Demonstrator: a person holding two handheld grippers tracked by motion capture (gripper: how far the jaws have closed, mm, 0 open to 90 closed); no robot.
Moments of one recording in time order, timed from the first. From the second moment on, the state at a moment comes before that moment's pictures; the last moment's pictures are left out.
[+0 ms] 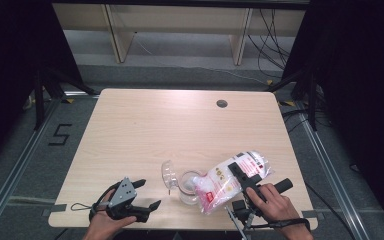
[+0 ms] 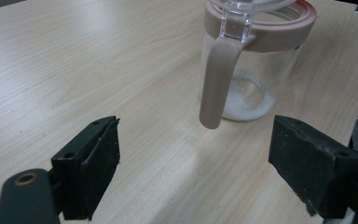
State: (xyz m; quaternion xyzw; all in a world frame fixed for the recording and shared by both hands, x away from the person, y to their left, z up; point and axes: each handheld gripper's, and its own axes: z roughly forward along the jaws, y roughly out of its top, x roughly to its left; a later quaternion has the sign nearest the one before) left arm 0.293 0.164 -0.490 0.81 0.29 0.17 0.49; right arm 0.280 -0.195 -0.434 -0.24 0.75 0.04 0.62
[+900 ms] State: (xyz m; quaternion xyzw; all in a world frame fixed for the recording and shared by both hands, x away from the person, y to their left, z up) left arm 0.290 0.164 -0.491 0.81 0.28 0.17 0.49; right arm 0.277 -0.194 -0.435 -0.24 0.75 0.01 0.61
